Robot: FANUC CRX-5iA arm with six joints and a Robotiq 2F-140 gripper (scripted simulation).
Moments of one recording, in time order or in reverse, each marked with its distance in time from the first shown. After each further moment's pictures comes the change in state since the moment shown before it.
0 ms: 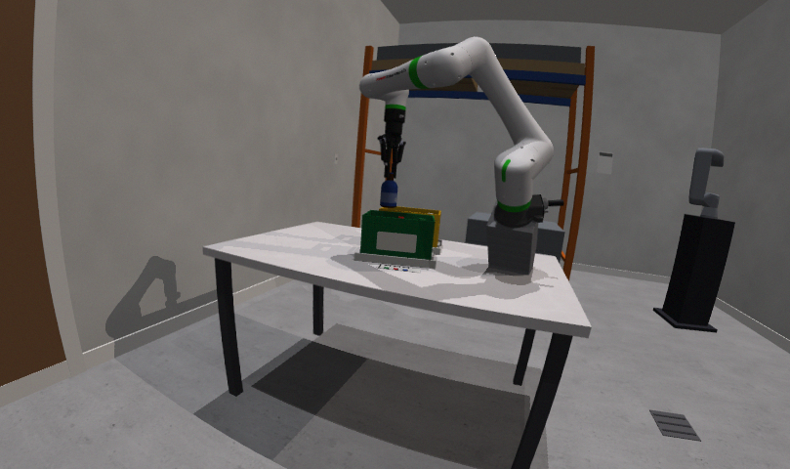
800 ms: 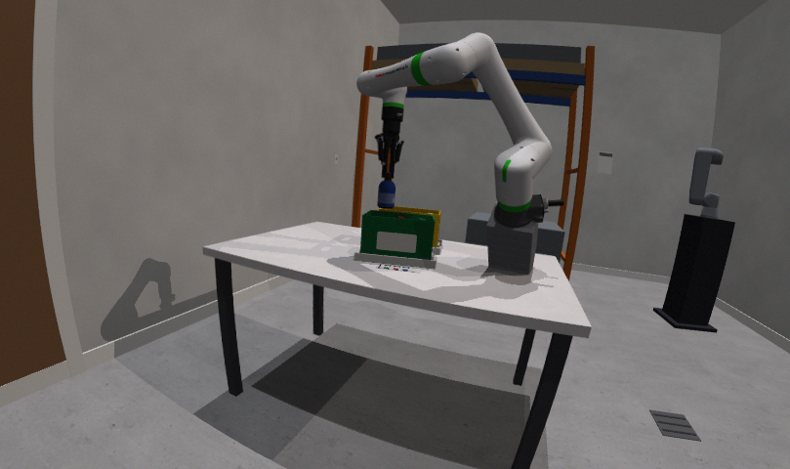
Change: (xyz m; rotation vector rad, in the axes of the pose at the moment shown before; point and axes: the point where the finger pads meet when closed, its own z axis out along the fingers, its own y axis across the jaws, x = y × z) arm -0.026 -0.030 0.000 0.000 0.000 0.000
